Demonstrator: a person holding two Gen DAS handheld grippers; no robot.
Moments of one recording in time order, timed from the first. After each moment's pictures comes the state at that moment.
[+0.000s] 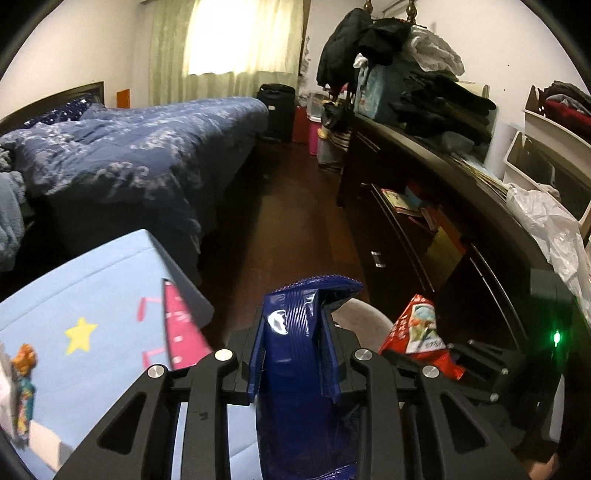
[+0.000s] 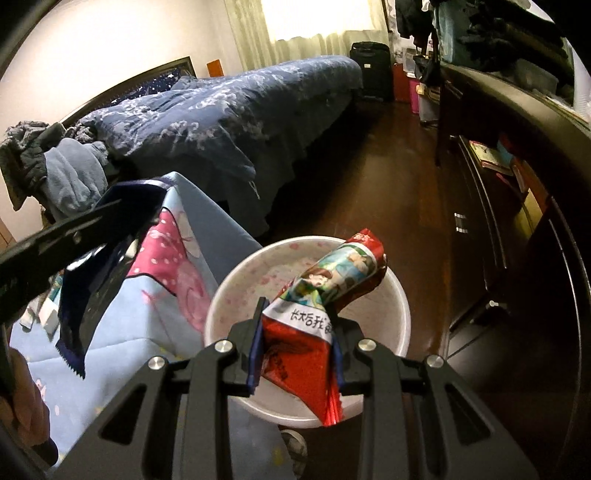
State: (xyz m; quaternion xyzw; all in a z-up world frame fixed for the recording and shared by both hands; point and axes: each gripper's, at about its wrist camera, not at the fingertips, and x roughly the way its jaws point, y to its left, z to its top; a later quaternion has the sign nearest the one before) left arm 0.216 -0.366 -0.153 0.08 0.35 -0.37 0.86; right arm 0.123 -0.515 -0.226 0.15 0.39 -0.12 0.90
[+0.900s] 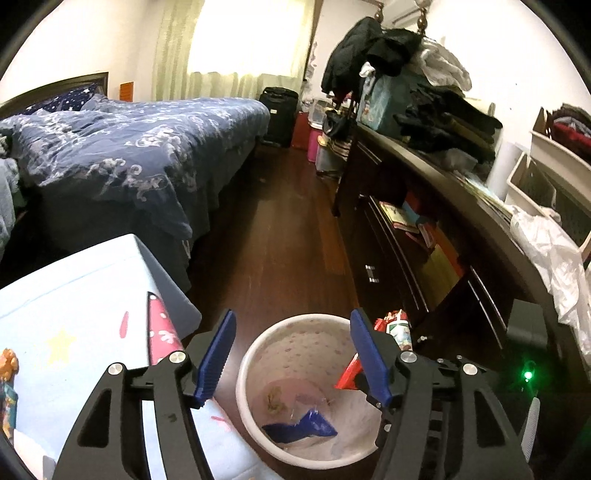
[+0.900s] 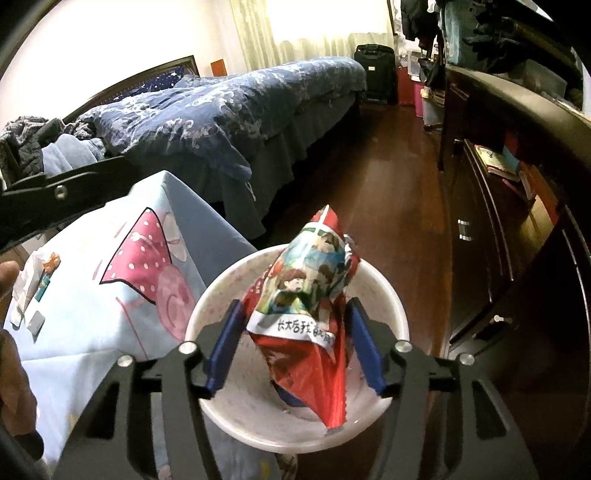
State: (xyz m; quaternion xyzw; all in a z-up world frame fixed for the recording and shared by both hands) left arm 0.235 -0.374 -0.148 0.04 0.35 -0.37 0.86; right arm 0.142 -0.525 -0.235 0.13 0.38 -0.12 0.91
